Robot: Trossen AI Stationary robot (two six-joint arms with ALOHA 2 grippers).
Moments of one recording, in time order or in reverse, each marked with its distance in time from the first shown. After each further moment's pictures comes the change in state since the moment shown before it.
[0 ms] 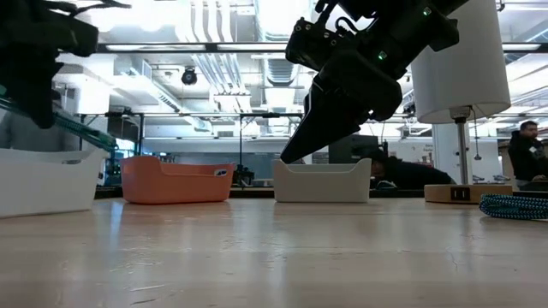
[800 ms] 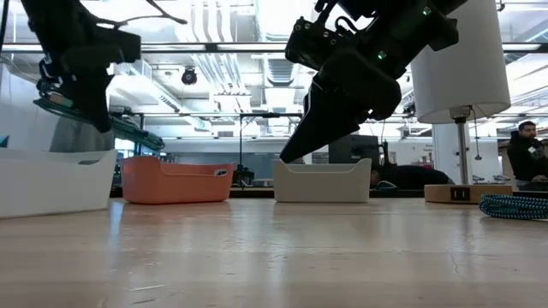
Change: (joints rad) left arm 0.244 0.031 0.000 0.149 -0.109 0.424; right arm 0.000 0.000 0.002 0.000 0.000 0.000
